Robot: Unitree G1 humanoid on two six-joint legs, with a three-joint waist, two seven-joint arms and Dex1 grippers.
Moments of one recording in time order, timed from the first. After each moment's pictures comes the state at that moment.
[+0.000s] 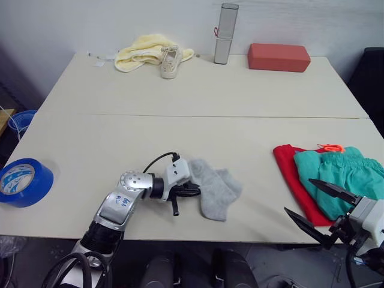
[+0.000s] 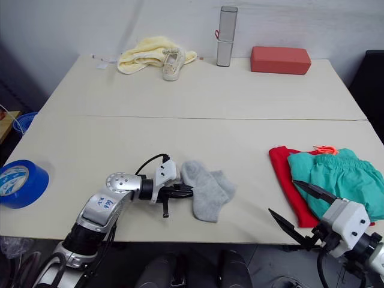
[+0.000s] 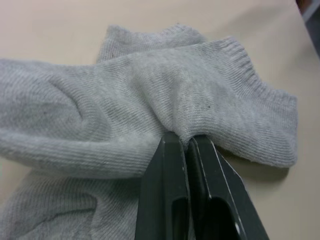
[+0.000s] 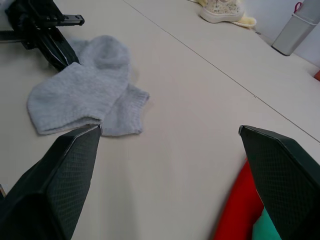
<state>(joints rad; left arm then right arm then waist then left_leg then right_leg) -0.38 0.39 -0.26 -0.17 -0.11 0.58 -0.93 0.58 -0.62 -0.56 -0.59 0.54 -0.02 0.90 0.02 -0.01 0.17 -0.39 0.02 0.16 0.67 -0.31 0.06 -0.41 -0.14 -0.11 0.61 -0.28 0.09</state>
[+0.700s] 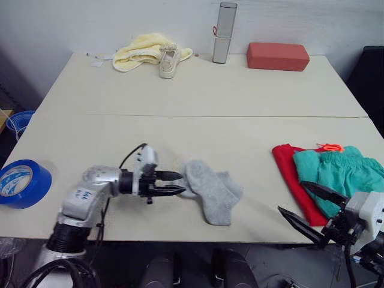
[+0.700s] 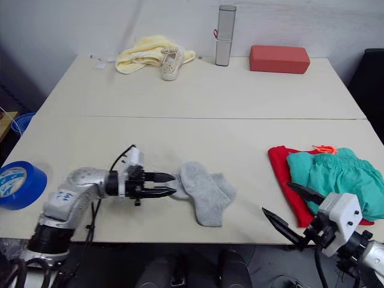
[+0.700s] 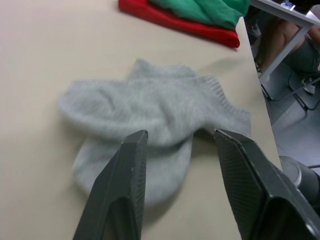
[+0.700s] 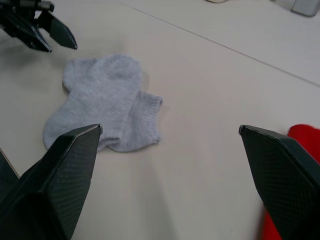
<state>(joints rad) -0.37 0.64 -0.05 -0.12 -0.44 0.66 -1.14 0.58 -0.66 -0.52 -0.72 0.73 0.31 0.79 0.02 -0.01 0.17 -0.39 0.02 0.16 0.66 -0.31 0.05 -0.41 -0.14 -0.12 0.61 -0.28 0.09</state>
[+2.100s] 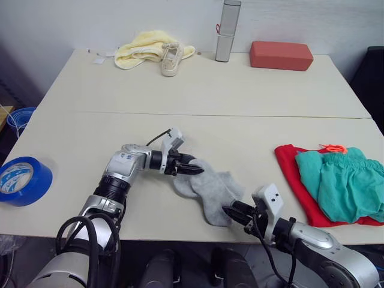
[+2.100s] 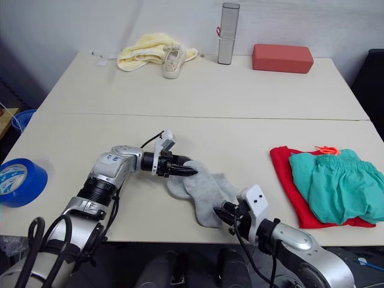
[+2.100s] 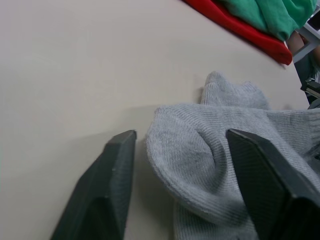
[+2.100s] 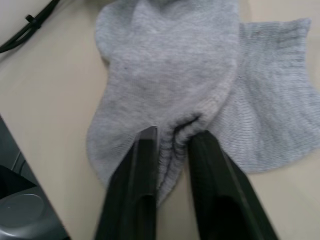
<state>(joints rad) -0.79 0.36 -0.20 0.48 -0.27 0.63 -1.09 0.20 -0.57 0.03 -0.70 0.66 0.76 0.41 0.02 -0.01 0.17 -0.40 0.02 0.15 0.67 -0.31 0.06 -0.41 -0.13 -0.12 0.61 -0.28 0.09</state>
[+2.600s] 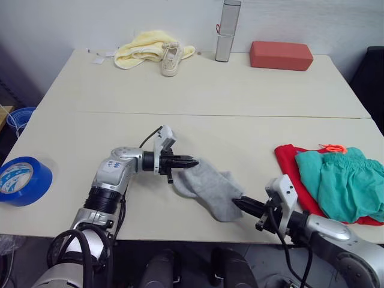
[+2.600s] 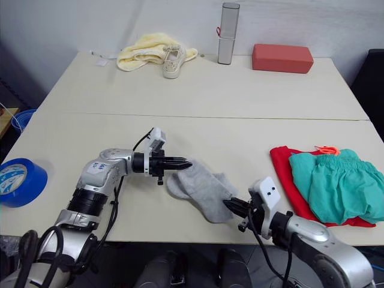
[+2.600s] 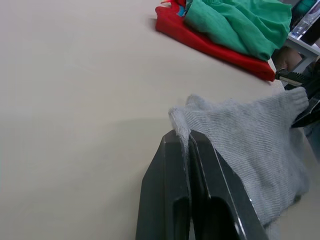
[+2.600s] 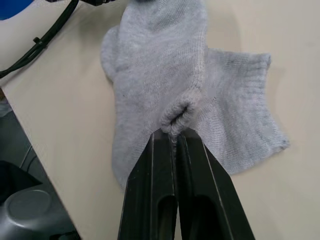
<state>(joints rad) -0.66 0.40 -0.10 0.25 -0.33 0.61 -1.08 0.15 -0.66 -0.14 -0.70 0.82 0.84 0.51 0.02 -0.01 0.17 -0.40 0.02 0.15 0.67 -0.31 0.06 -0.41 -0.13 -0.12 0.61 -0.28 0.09</state>
